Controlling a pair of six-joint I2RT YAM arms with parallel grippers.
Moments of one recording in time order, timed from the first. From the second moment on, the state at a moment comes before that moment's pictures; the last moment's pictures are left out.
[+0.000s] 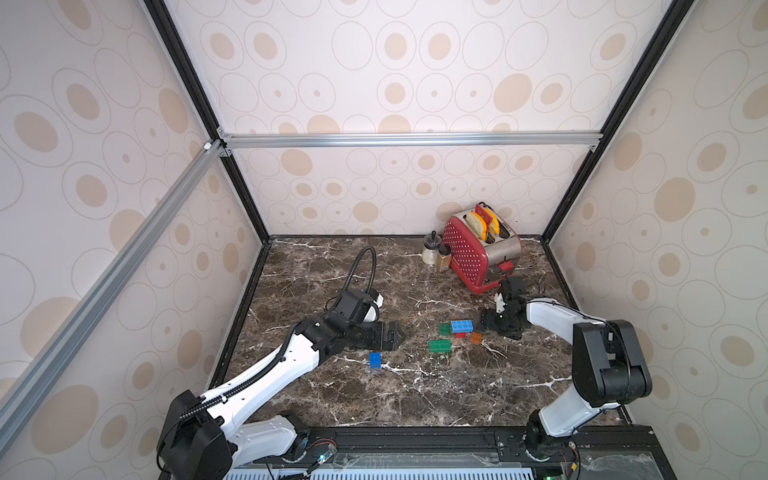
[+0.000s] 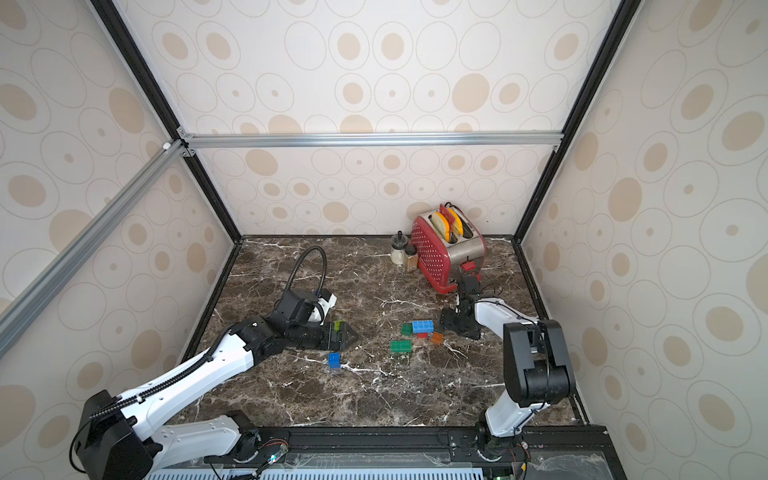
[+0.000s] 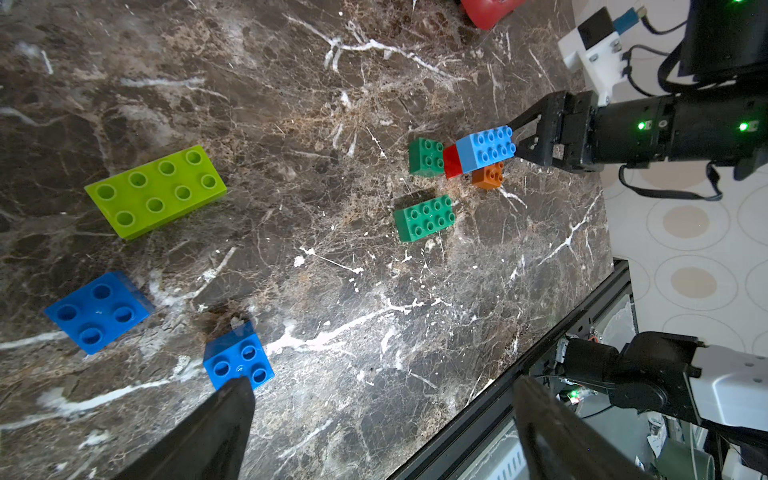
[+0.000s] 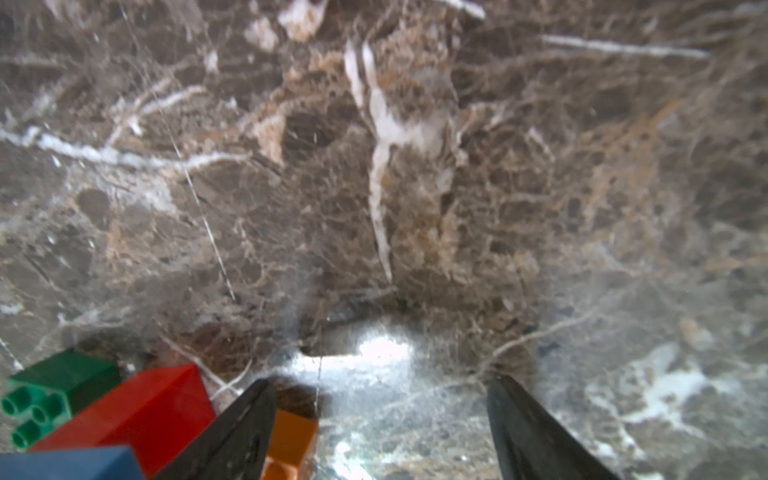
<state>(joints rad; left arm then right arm) -0.66 1.18 0.89 -0.59 0.26 -0.59 0.20 1.61 0.88 -0.57 -0.10 0.31</state>
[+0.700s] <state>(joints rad) -0.66 1.16 0.89 -0.58 0.25 -0.59 0.44 1.47 0.80 -0.69 -0.05 0.35</state>
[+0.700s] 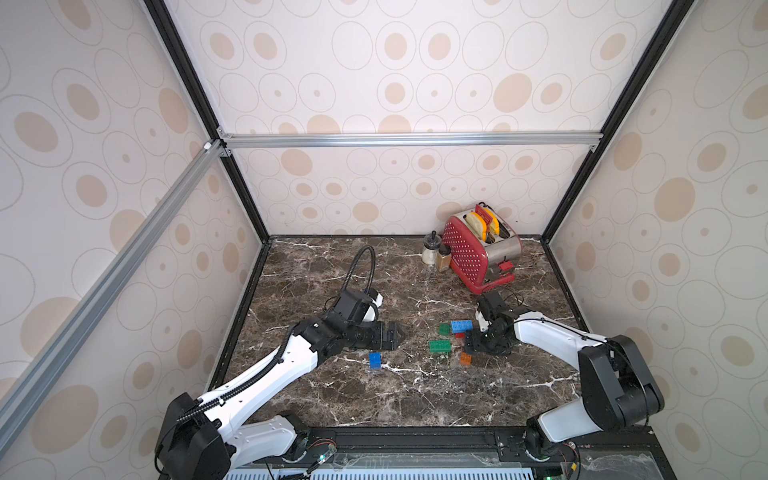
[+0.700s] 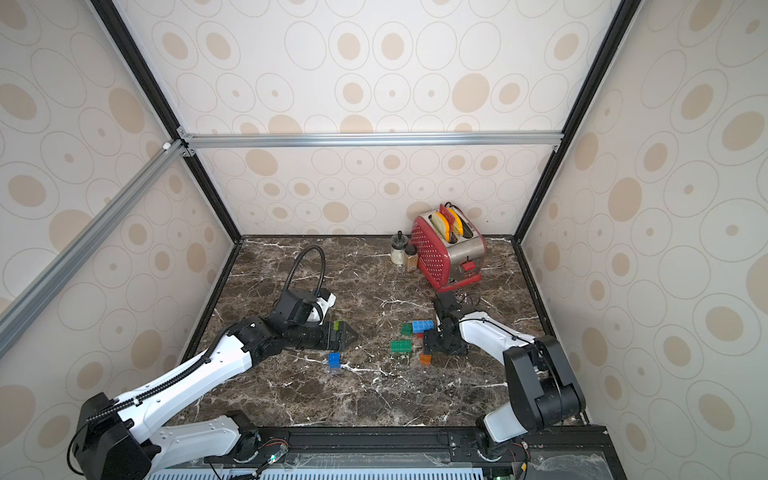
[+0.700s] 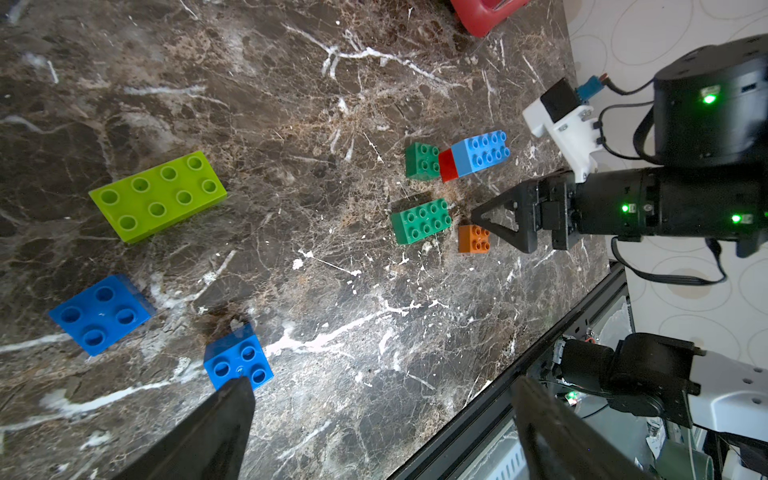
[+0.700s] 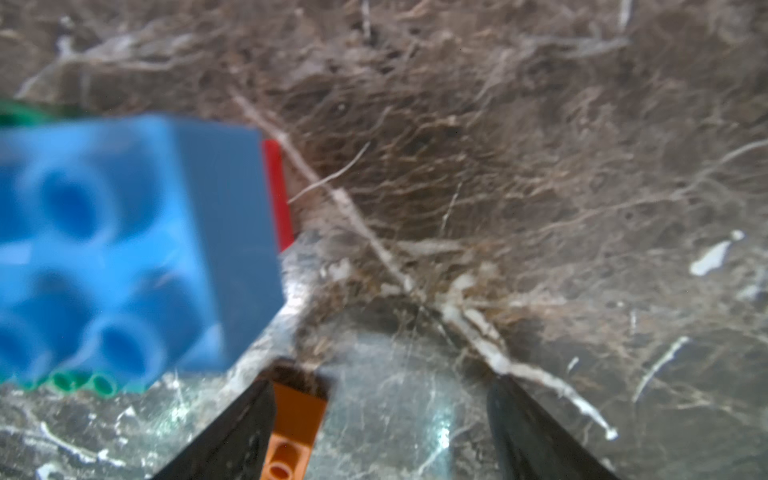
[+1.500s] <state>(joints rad) -0.66 1.18 0.89 -0.59 0.23 -0.59 0.52 1.35 0.81 -0.76 -0.13 0.52</state>
